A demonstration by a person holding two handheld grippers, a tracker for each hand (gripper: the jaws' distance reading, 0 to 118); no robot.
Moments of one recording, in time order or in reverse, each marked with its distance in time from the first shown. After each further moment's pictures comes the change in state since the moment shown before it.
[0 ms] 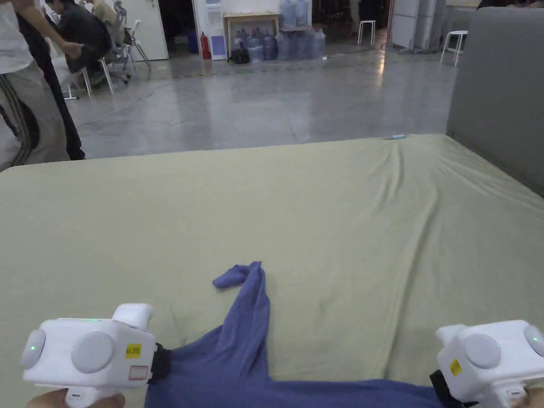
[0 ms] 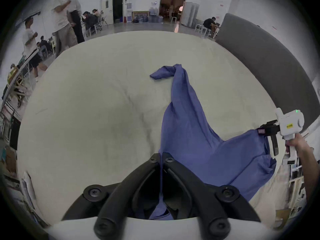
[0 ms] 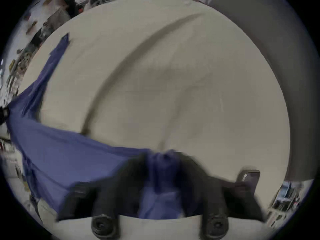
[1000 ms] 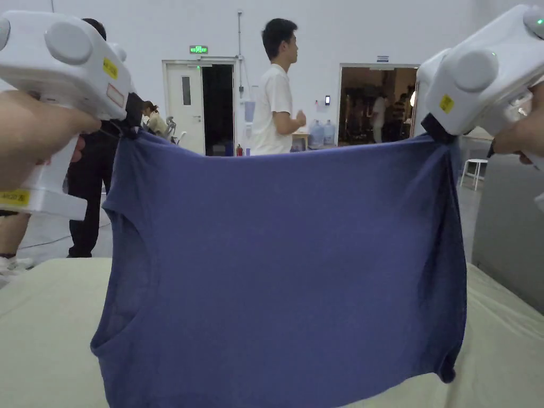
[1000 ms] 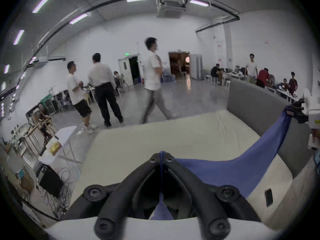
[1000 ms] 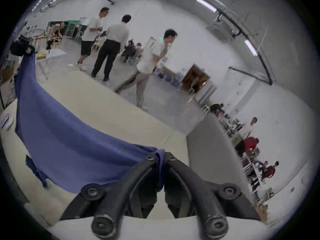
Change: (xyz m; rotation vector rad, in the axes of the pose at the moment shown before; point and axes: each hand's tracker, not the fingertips) left arm -0.019 0.334 0.352 0.645 0.241 -0.018; right arm -0.084 0.276 0.478 0.802 -0.445 0.402
